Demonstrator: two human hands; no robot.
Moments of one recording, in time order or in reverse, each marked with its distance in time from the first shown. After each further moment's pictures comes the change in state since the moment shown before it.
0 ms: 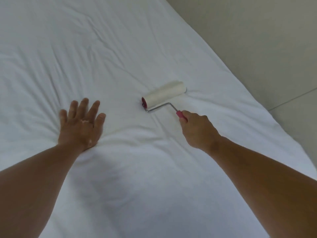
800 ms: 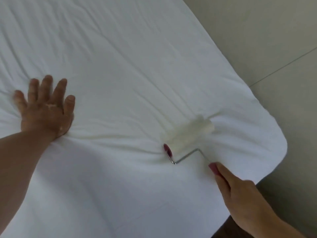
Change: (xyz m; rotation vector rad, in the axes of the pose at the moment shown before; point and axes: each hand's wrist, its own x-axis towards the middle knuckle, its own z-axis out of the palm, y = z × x) left_hand -0.037 -0.008 0.036 -0.013 0.154 -0.028; right_hand -0.233 0.116 0.005 -0.077 -0.232 0.215
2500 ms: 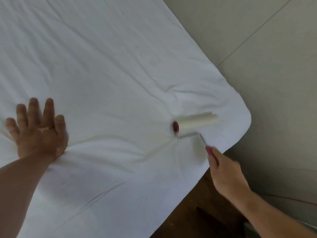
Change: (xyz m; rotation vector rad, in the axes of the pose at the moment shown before) left_hand -0.100 0.042 0.023 -0.097 0.026 -0.037; right_hand -0.038 0.064 0.008 0.283 0.078 0.217
